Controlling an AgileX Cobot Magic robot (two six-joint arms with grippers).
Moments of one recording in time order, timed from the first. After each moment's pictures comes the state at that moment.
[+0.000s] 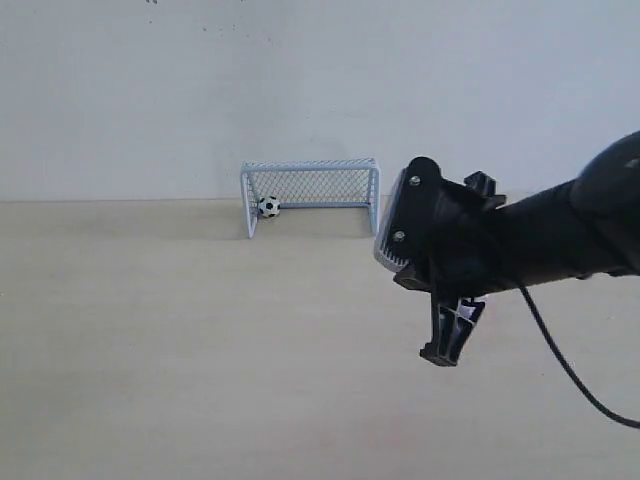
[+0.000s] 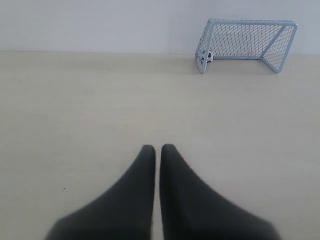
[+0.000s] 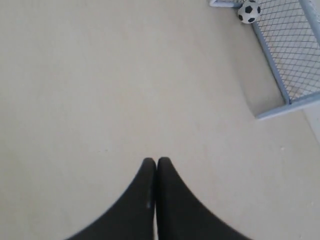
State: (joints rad) left arm 0.00 0.00 0.00 0.04 0.34 -0.10; right arm 0.44 1.58 -0.87 0.97 0.23 -1.78
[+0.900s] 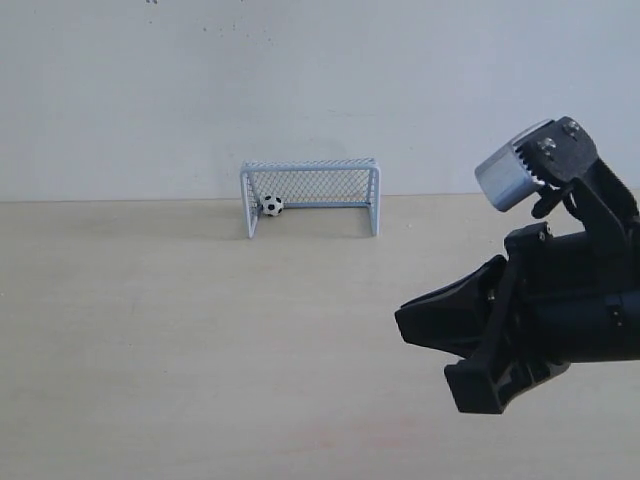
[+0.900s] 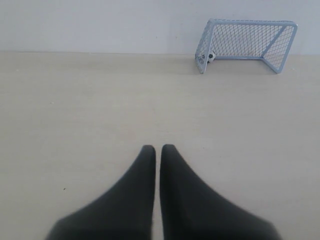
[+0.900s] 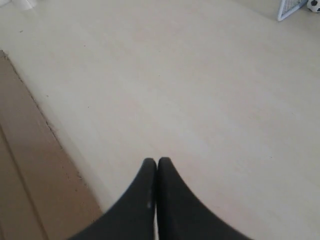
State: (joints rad) left arm 0.00 0.00 0.00 0.04 0.34 -0.10; right arm 0.44 1.12 -0.64 1.17 0.57 -1.23
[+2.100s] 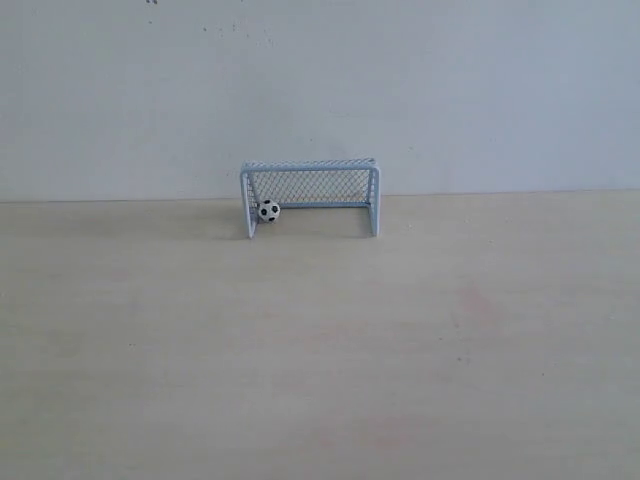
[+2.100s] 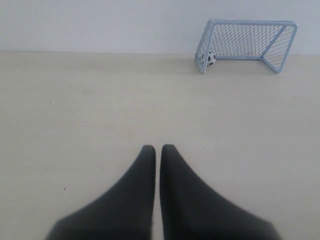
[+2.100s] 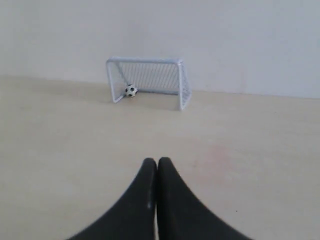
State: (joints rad) left arm 0.00 0.00 0.00 0.04 0.34 -0.10; right arm 0.27 0.18 -0.02 1.29 0.14 -1.19
